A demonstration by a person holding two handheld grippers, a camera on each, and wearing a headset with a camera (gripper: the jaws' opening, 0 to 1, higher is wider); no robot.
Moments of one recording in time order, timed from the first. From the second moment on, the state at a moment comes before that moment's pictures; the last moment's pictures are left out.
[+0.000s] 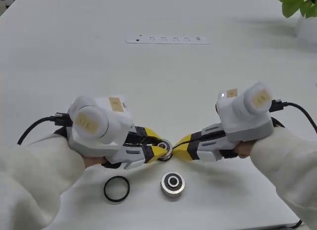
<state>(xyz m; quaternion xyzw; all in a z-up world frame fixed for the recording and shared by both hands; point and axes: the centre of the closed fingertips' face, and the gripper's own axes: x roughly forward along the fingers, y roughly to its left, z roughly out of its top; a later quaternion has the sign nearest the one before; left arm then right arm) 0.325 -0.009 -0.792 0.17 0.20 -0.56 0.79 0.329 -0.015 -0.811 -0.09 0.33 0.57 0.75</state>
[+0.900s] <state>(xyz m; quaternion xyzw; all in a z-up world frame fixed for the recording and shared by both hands) 0.325 -0.010 -0.792 0.17 0.19 -0.55 0.79 0.333 -0.013 -0.796 0.01 0.36 0.54 0.76</state>
